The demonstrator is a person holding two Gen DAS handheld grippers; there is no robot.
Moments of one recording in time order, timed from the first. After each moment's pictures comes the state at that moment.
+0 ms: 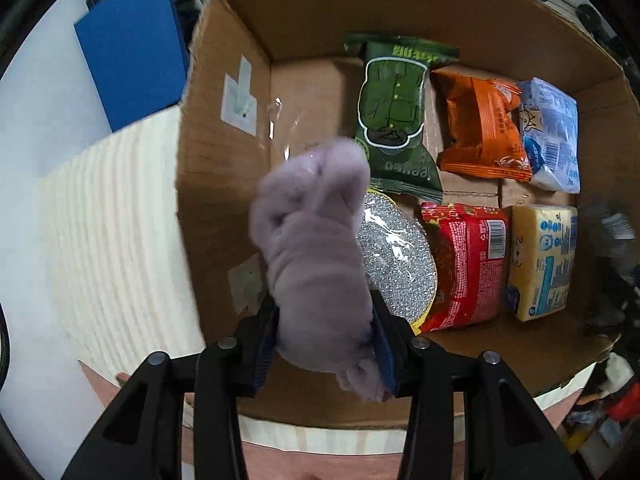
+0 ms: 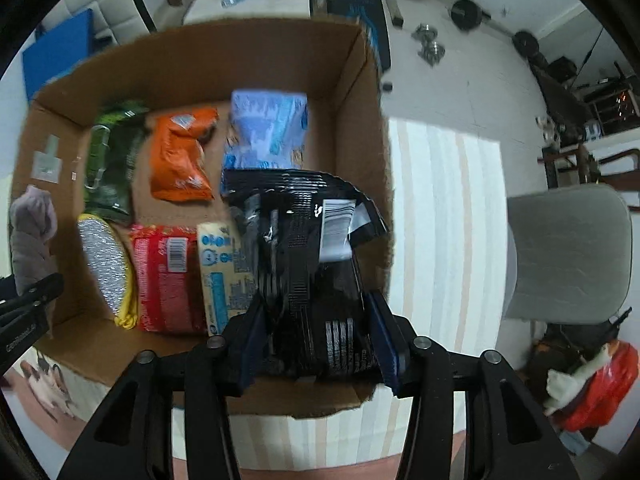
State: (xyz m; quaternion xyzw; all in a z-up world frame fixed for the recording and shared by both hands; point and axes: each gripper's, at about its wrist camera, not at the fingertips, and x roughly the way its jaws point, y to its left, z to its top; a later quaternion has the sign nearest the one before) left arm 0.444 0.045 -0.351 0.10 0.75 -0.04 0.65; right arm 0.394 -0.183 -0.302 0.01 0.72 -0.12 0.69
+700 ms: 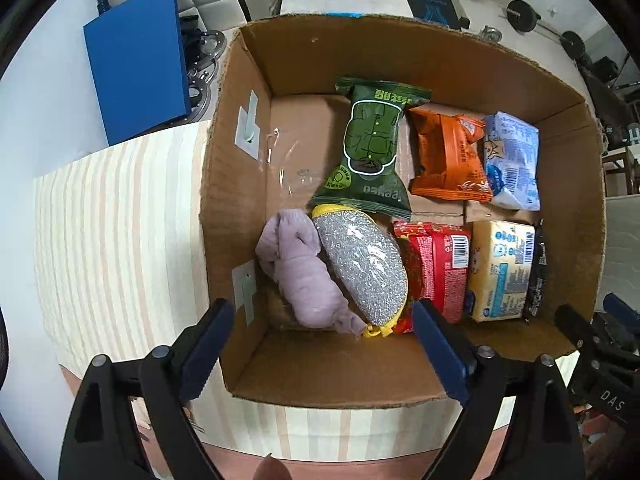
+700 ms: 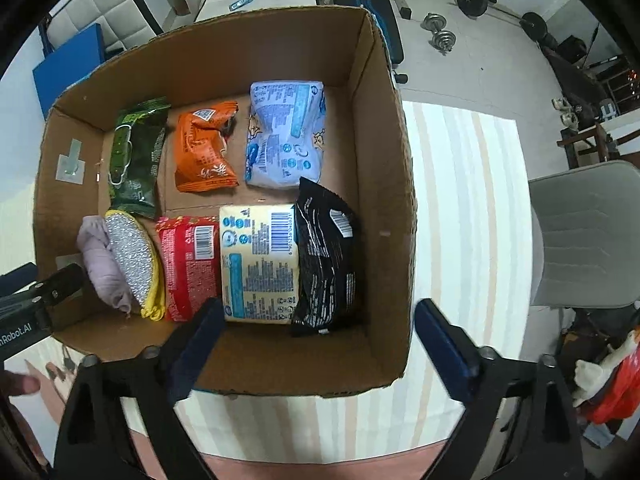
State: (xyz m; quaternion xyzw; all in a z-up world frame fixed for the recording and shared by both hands) left arm 0.430 0.053 -0.309 0.06 0.71 -0.06 0.70; right arm 0.370 -0.182 -0.292 0.07 0.70 -0.10 0.71
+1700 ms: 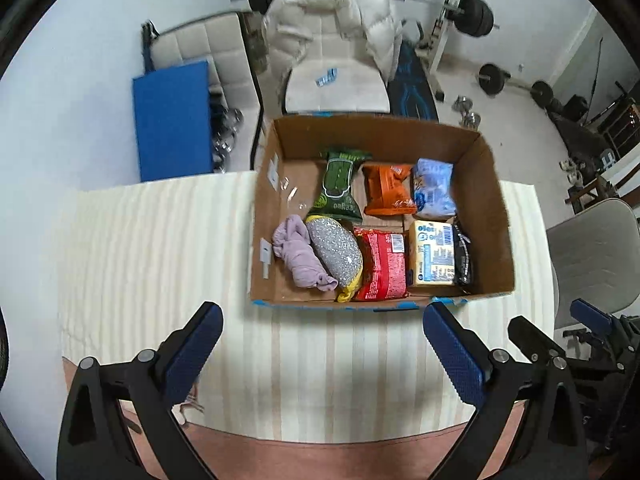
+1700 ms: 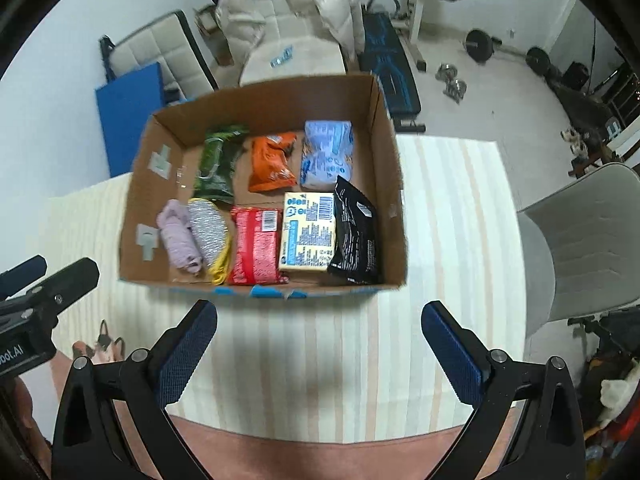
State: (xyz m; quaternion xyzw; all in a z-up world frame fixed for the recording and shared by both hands) left arm 0.303 0.057 -0.161 0.04 0.58 -0.07 0.81; right arm 0.264 -0.146 -0.188 0.08 0.60 -0.05 0.80
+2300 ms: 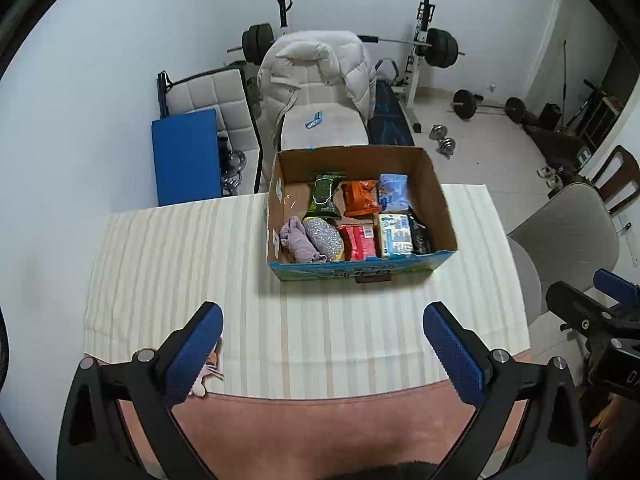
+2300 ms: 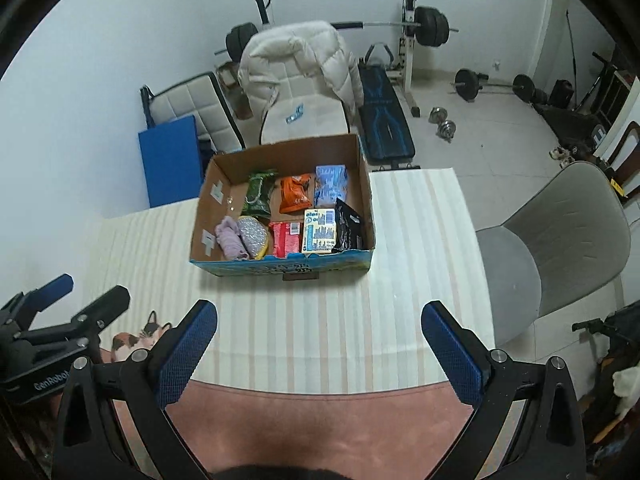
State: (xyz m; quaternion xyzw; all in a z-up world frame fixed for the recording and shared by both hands) left arm 0.171 0.068 -0.056 0.06 0.51 -0.10 0.85; right arm 0.127 -0.137 -0.050 0.10 0.51 -0.05 0.85
